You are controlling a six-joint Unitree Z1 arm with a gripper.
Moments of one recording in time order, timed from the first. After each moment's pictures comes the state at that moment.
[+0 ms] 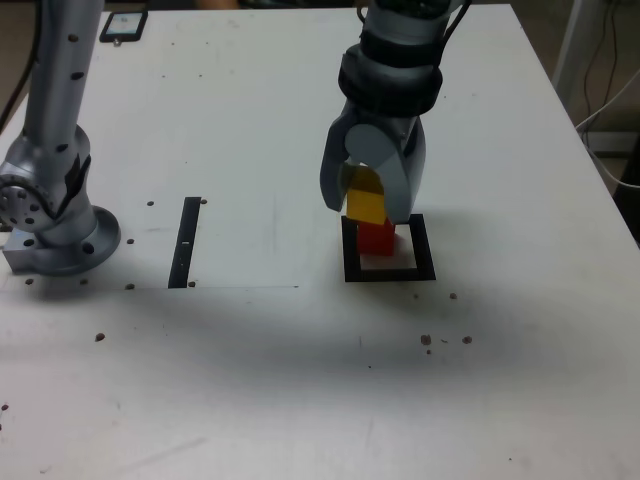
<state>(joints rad) -0.08 2.03 -1.63 1.35 0.04 0.26</state>
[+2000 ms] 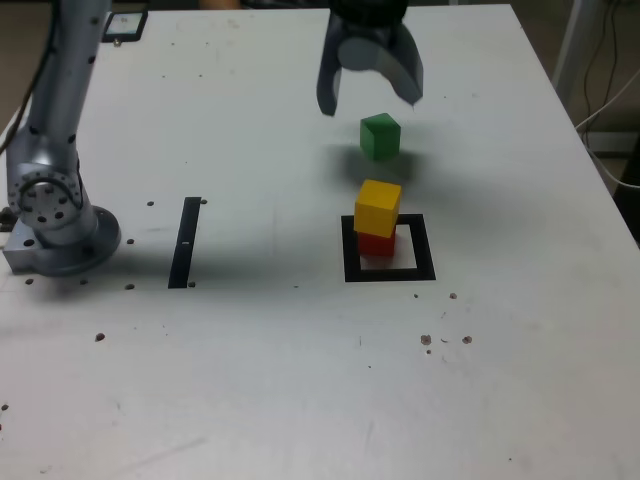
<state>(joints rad) 0.35 2.09 -1.70 1.31 0.20 0.46</state>
